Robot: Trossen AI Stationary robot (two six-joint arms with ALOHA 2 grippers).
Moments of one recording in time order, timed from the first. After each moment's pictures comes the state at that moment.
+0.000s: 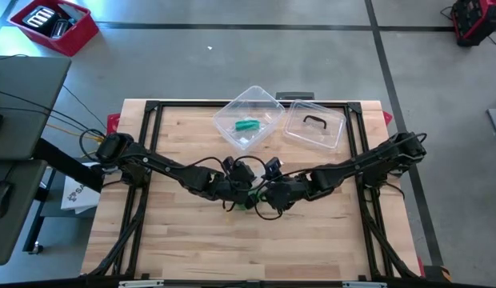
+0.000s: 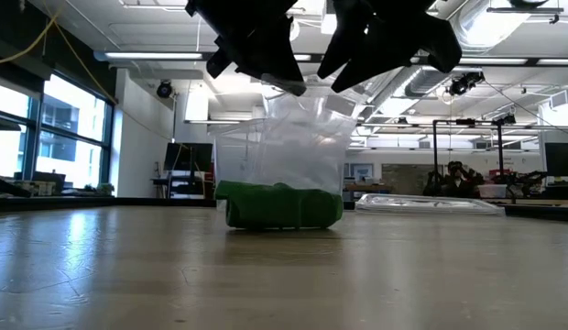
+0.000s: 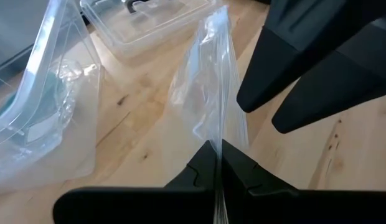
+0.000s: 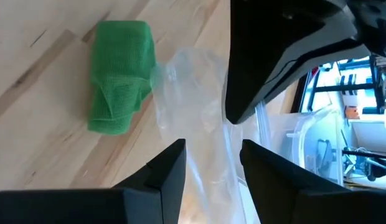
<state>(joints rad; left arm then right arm) -0.29 1.75 1.27 -0.34 -0.66 -0.57 0.33 1.63 1.22 -0.51 0.55 -0.59</state>
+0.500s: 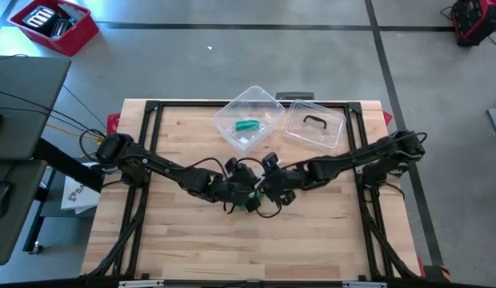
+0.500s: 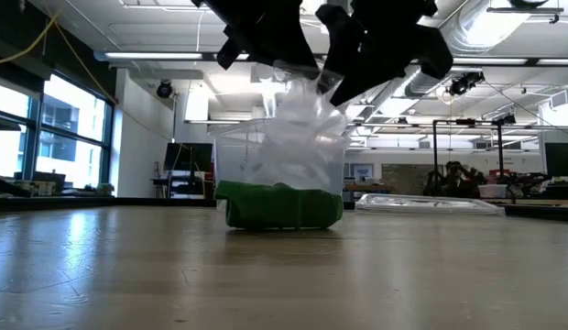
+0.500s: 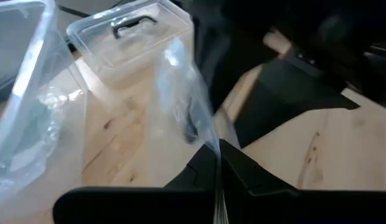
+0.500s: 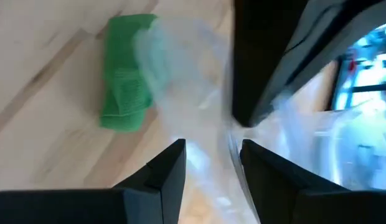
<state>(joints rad) -0.31 1.75 1.27 -0.24 -0.67 -0.49 0.23 1.63 1.22 -0.53 0.38 -0.59</state>
